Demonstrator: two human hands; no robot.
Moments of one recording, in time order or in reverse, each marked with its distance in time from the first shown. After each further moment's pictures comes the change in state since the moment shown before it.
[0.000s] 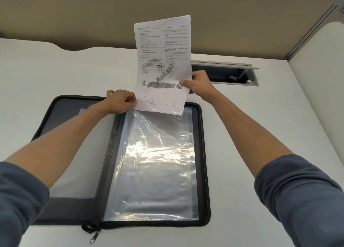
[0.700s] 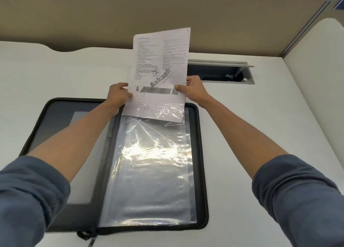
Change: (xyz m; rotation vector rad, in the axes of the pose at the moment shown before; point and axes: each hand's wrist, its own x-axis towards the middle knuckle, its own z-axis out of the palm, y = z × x) left_hand 0.034 0.011 0.017 -0.936 0.211 -0.352; right_hand -0.001 0.020 0.007 -0.055 0.065 -0.028
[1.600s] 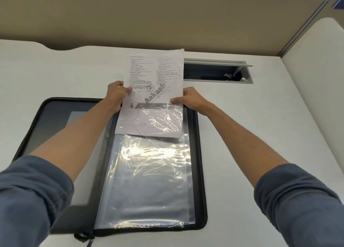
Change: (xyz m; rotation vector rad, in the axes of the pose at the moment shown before) left_hand 0.005 0.007 0.011 -0.275 0.027 -0.050; right_hand -0.024 0.008 0.001 0.002 -0.257 0.116
